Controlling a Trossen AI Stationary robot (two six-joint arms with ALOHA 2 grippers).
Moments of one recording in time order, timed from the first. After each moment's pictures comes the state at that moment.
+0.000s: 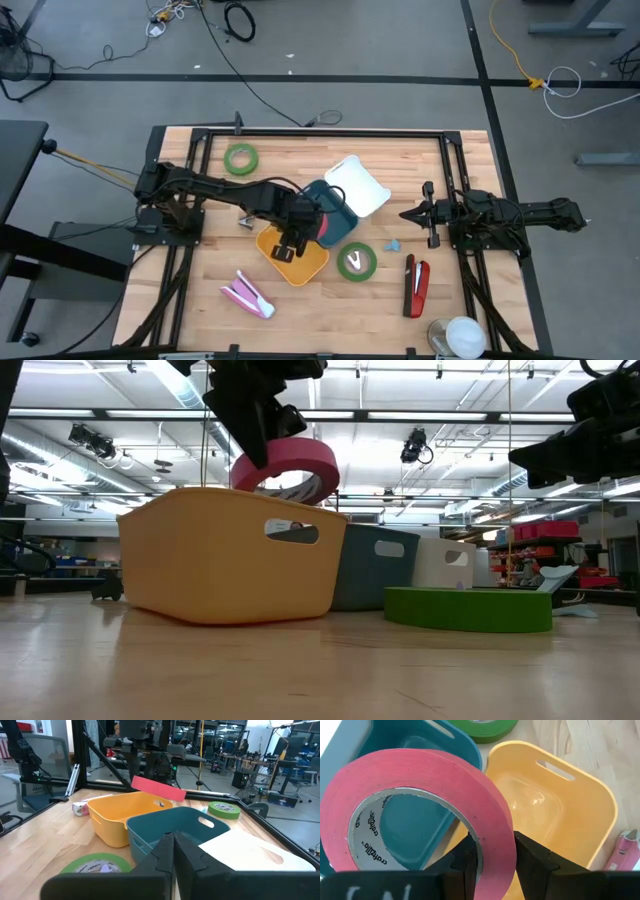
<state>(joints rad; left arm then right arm) -0.13 1.75 1.50 -0.97 0.02 0.19 0.03 0.07 0.02 0.01 0.00 -0.11</state>
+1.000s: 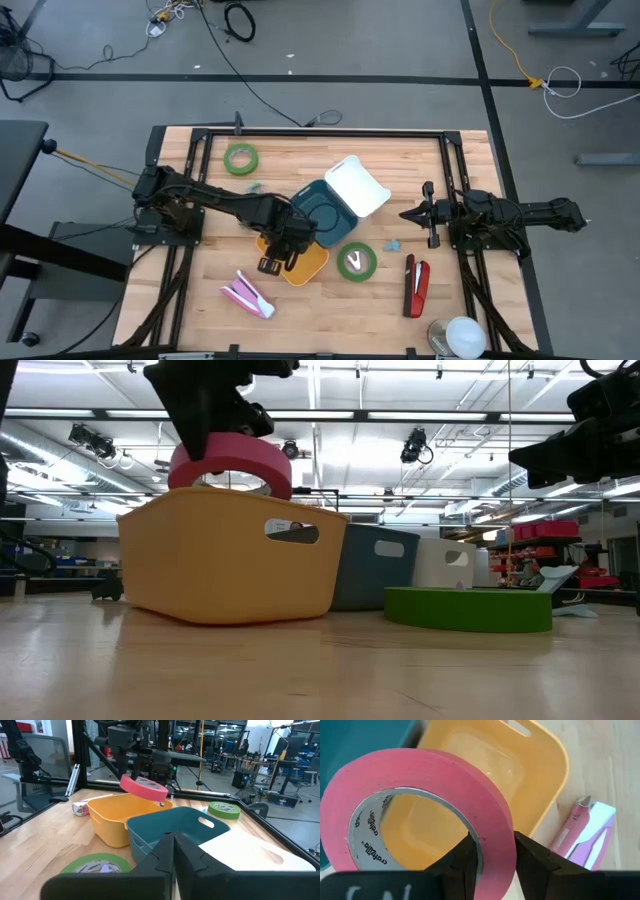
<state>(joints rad) -0.22 1.75 1.50 -1.13 0.08 0.06 0.03 0.07 0.02 0.01 0.00 -0.11</state>
